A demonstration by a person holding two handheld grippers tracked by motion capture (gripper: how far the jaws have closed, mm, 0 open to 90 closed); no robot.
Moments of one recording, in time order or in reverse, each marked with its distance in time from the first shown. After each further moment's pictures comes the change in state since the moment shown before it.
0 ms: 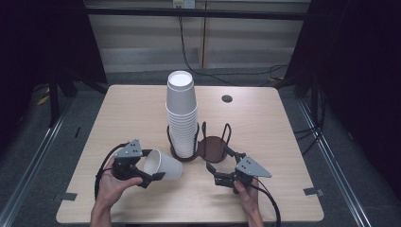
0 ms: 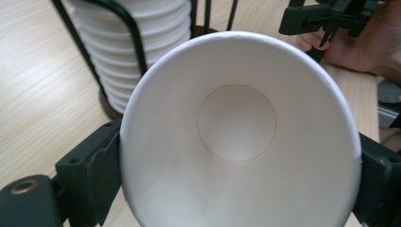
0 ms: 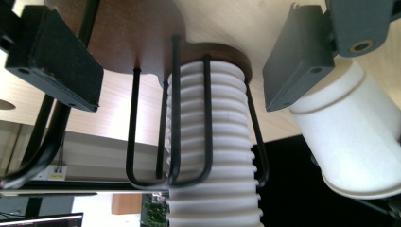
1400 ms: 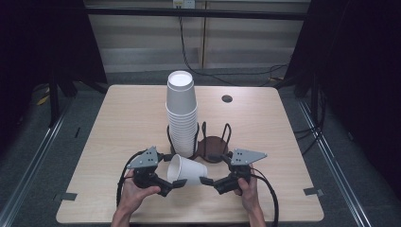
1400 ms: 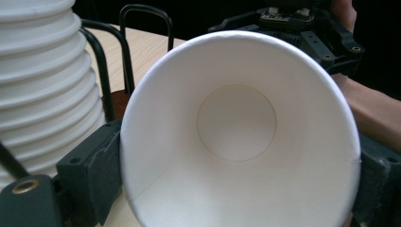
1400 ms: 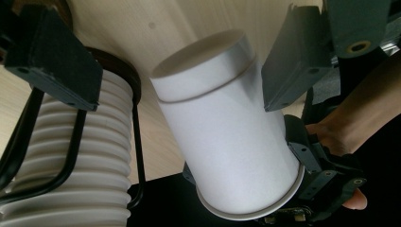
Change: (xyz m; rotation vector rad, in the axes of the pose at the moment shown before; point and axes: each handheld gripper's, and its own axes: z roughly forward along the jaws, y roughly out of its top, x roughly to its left) left arm -0.040 0.009 0.038 -0.244 -0.160 0.036; right arm 0.001 0.041 0.004 0.225 0.478 0.036
